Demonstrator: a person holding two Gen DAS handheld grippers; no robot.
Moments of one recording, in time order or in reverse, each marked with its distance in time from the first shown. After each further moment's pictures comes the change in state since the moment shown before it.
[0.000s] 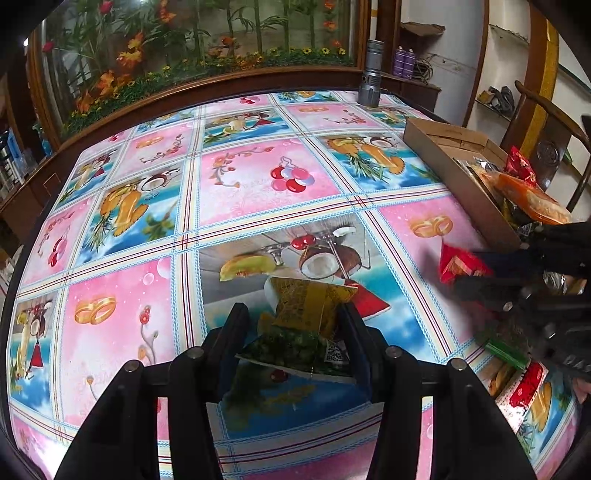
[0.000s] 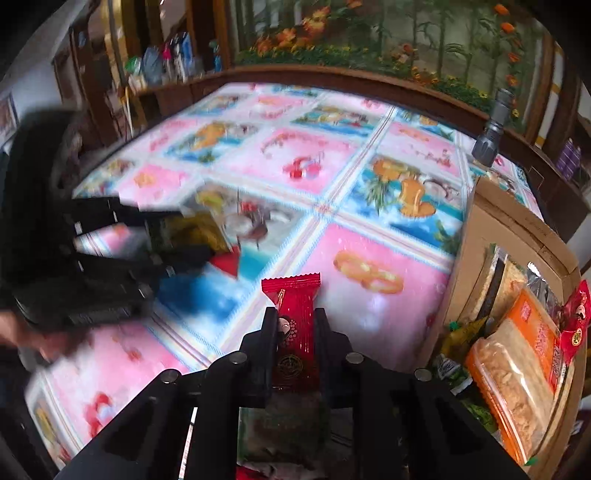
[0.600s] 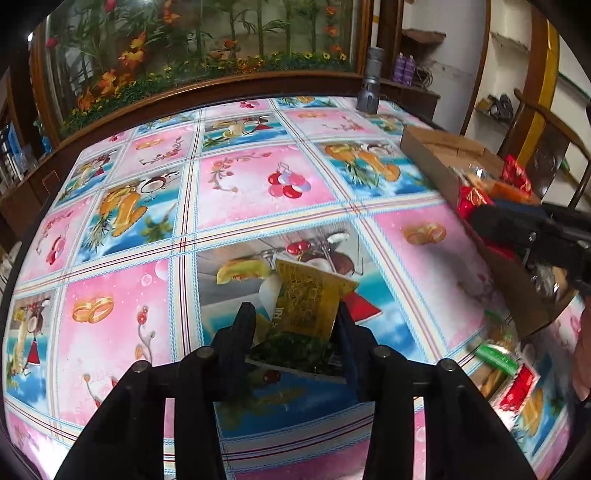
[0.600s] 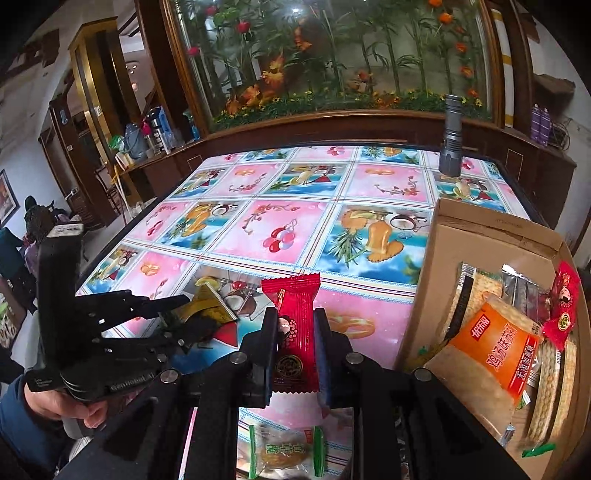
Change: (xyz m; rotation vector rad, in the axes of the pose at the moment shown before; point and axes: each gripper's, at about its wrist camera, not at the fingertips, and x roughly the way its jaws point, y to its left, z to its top) left arm -0.002 -0.003 0.001 -0.004 -0.010 -0.006; right arm -0.030 -0.023 0.016 0.182 -0.180 0.040
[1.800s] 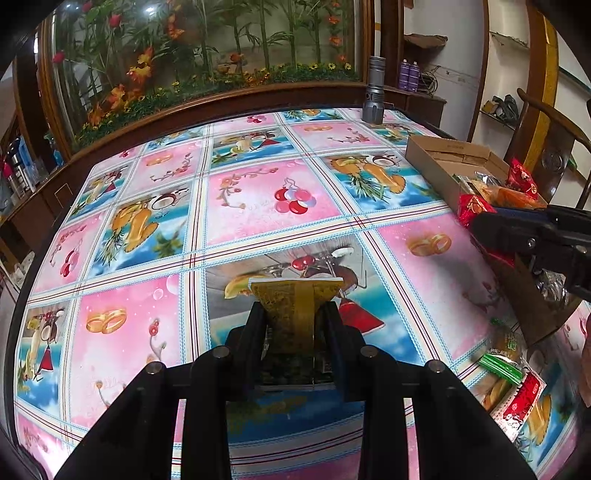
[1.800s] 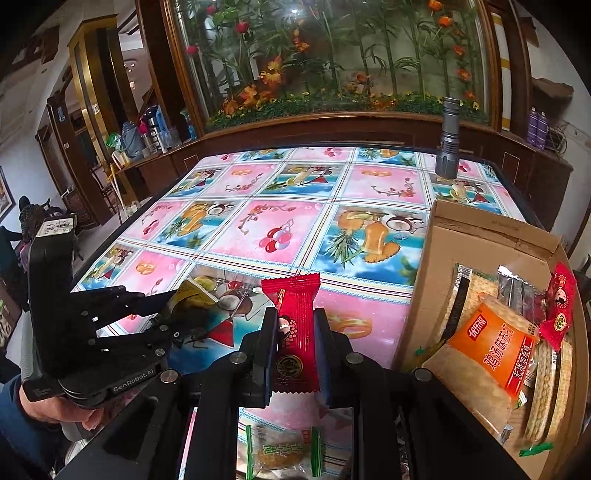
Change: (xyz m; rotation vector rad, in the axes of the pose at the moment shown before) left arm -0.007 -0.004 0.003 0.005 -0.053 0.049; right arm -0.002 -0.002 -0.003 -0.002 -0.010 -0.029
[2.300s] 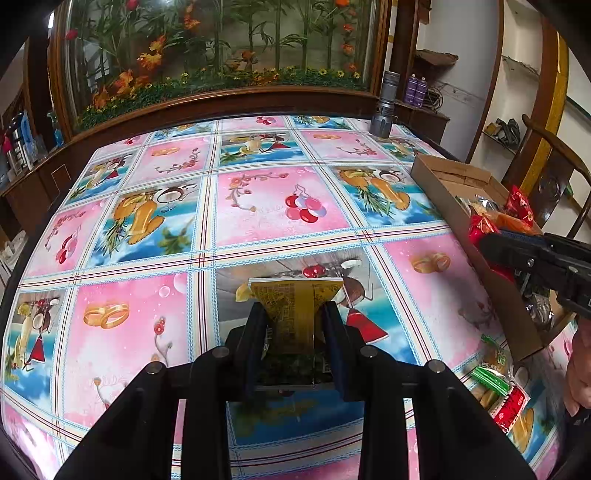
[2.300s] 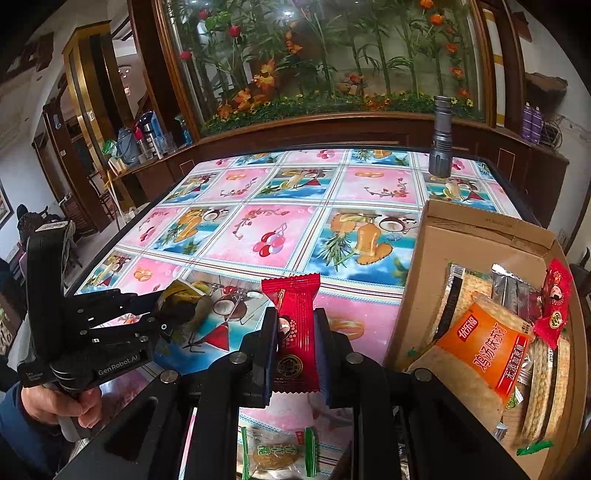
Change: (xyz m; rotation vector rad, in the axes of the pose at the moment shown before) left arm -0.004 0.018 0.004 -0.084 -0.013 -0.053; right arm -0.003 -0.007 0.002 0.027 -0.008 -0.003
